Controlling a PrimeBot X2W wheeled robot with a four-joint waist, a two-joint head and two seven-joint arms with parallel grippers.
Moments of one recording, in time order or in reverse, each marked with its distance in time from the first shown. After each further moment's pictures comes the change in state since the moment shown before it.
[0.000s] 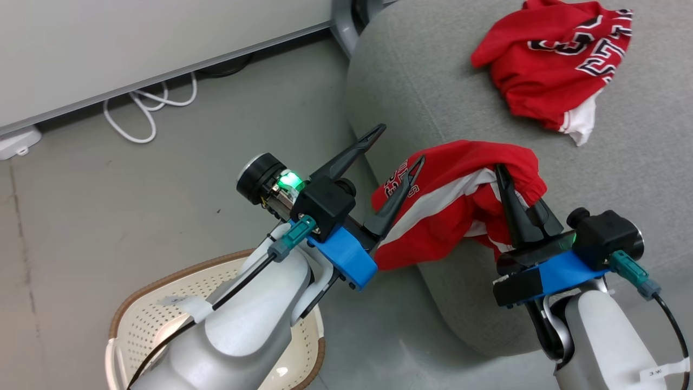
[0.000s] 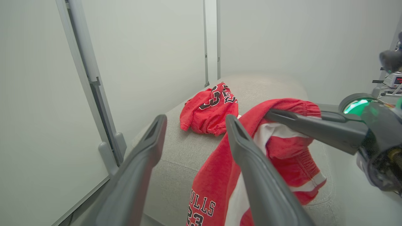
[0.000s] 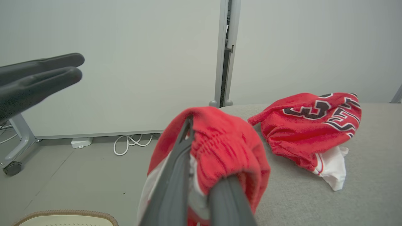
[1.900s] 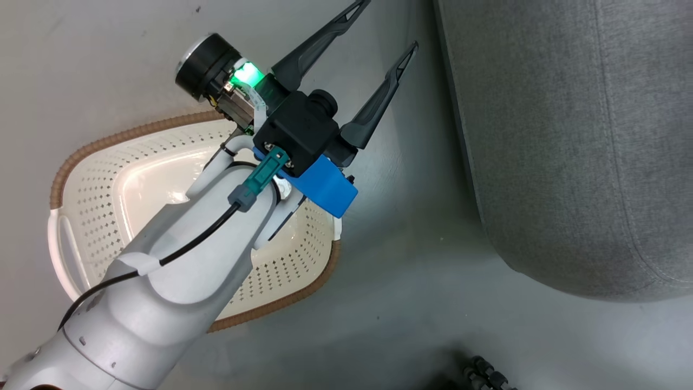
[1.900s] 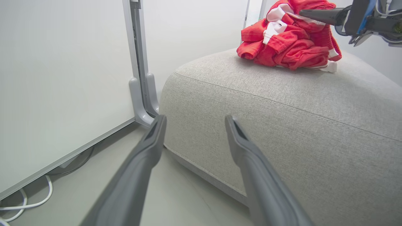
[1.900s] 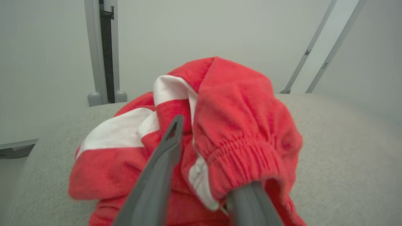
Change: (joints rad) left arm -0.217 0.127 0.005 -0.172 0.077 0.053 0.053; right arm -0.597 -0.304 -0.493 0.352 0.049 0.000 0.000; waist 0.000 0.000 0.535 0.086
